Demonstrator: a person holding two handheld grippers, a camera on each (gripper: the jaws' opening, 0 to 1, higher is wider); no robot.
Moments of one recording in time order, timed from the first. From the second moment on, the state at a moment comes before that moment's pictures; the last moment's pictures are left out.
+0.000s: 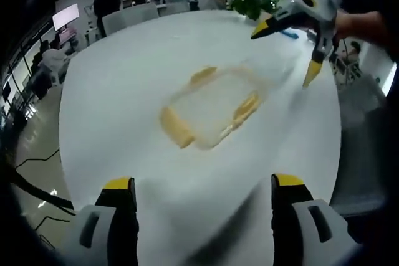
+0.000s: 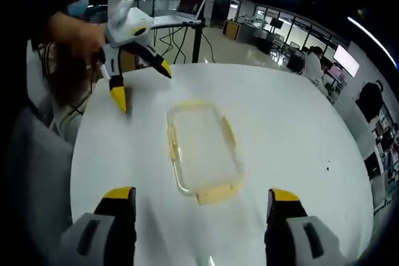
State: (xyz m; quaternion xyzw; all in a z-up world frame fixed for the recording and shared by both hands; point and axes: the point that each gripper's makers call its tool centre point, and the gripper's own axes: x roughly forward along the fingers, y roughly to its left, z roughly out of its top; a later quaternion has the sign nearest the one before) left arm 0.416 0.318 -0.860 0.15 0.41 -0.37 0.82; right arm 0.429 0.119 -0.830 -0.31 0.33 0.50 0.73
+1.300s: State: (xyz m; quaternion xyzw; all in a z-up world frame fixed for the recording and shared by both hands) left arm 0.468 0.298 -0.883 0.35 0.38 -0.59 0.62; right arm 0.461 0.115 -0.882 -0.46 0.34 0.57 0.59
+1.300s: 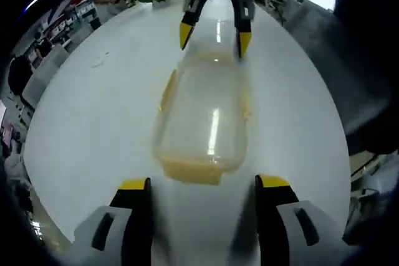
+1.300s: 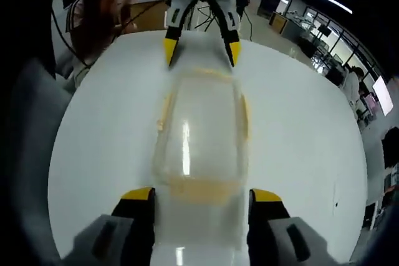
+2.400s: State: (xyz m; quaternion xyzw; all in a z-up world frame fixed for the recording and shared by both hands) left arm 0.477 0.287 -0.886 0.39 0.36 -0.61 0.59; right arm 0.467 0.124 -0.890 -0.43 0.42 0.58 0.55
